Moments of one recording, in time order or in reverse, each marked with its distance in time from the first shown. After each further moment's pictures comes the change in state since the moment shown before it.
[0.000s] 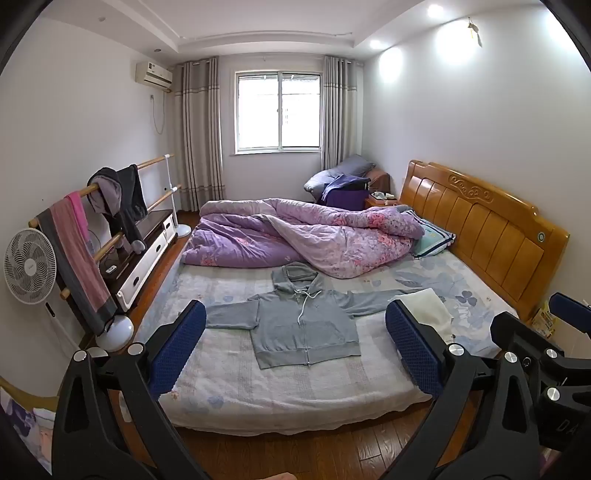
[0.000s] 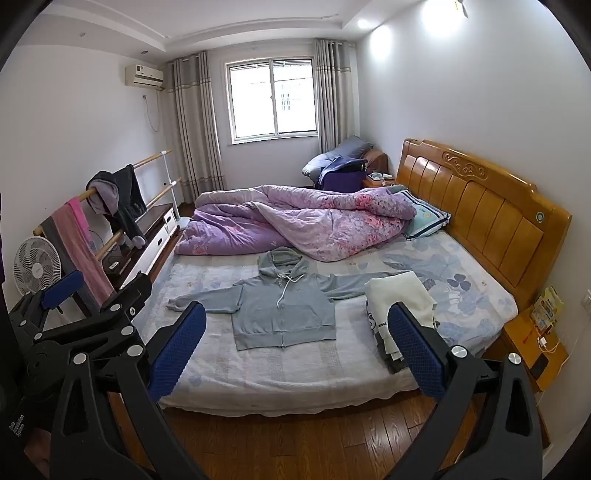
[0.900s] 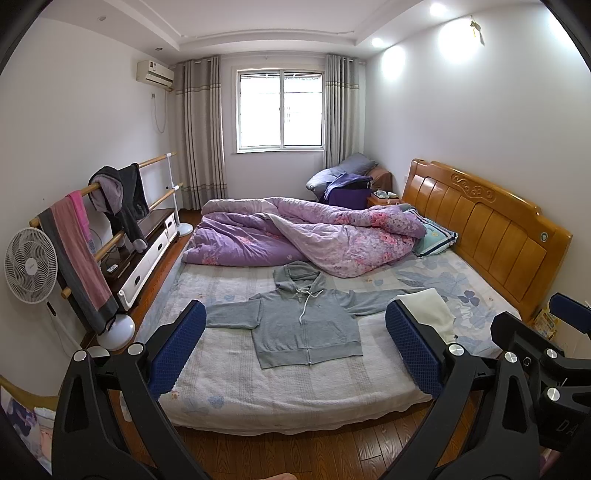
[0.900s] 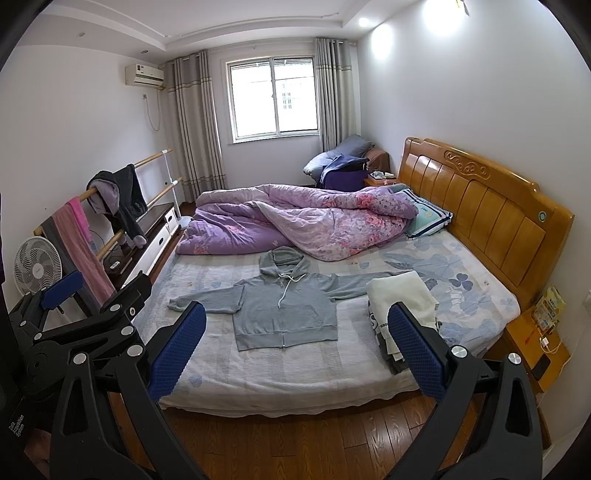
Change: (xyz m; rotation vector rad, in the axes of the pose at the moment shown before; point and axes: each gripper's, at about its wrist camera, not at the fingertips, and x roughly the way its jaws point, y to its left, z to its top) left arm 0.000 0.000 -0.001 0.001 0.004 0.001; right arm 0.002 0.000 0.000 0.004 0.008 0.003
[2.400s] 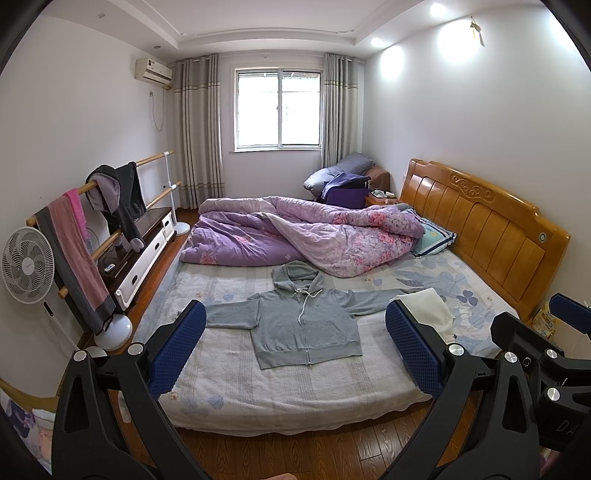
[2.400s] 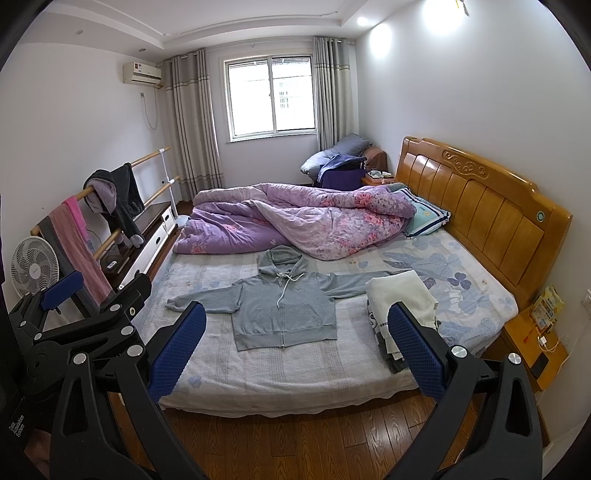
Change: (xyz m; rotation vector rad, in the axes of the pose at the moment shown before) left arm 0.000 -0.001 0.001 0.000 0.005 -0.003; right arm 0.012 0.005 -0.007 -0.001 0.002 -0.004
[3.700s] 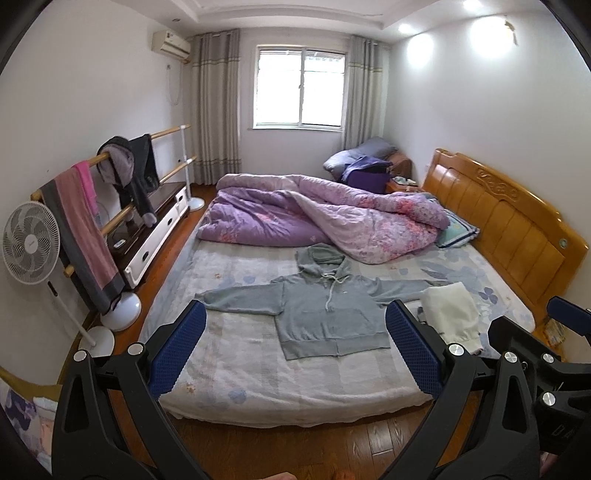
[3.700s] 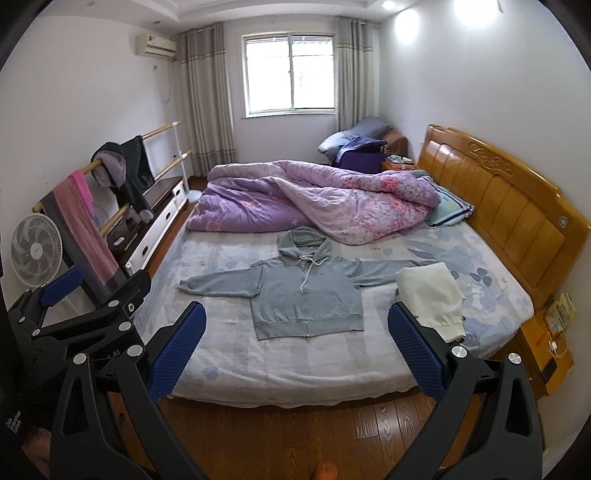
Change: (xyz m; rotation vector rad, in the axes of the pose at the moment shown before) left arm 0.077 0.054 -0.010 -0.073 0.094 0.066; right arm 0.087 0.059 0.013 -0.067 0.108 0.054
